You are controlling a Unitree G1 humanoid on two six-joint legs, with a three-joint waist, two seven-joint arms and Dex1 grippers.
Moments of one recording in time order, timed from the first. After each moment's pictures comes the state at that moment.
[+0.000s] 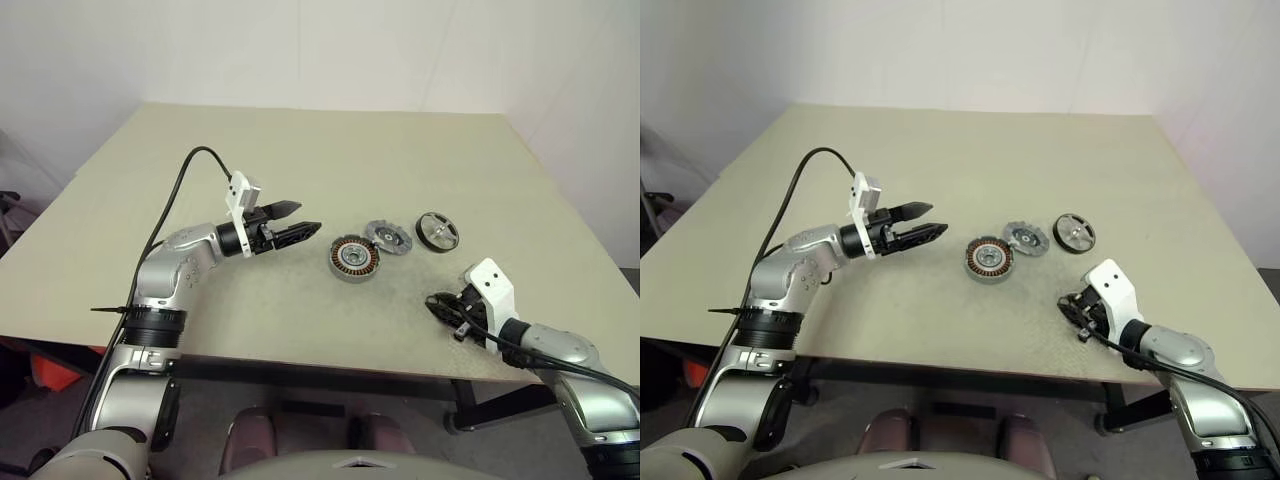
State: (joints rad) left arm -0.55 0.32 0.03 0.15 -0.47 0.54 -0.97; right arm 0.14 -0.66 -0.10 -0.22 0.25 0.41 0.71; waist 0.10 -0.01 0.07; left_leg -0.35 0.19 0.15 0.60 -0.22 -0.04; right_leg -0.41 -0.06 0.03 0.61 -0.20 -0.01
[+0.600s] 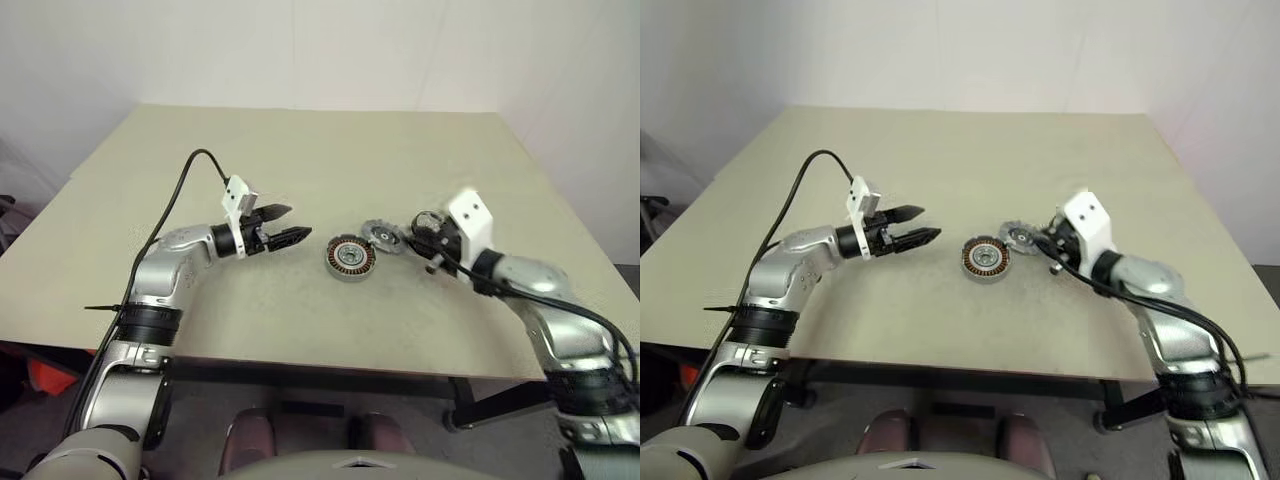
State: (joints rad) left arm -0.56 0.38 0.00 0.25 -0.39 0.45 -0.95; right arm -0.29 -0.58 0.02 -0.21 0.24 0.52 0.67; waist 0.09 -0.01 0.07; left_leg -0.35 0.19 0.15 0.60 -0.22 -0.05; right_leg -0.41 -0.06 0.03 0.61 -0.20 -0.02
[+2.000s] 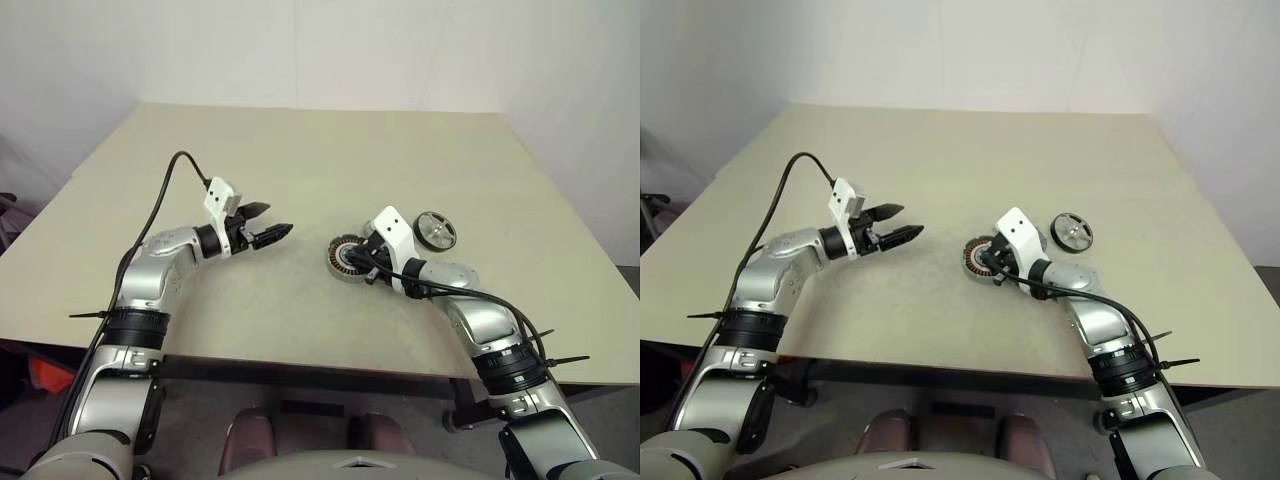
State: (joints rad) left arm -0.53 0.41 0.03 0.26 -0.37 0.39 -0.91; right arm -0.35 -0.40 0.20 0.00 0.13 0.50 0.64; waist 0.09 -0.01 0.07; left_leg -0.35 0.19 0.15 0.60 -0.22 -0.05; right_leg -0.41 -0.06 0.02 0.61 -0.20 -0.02
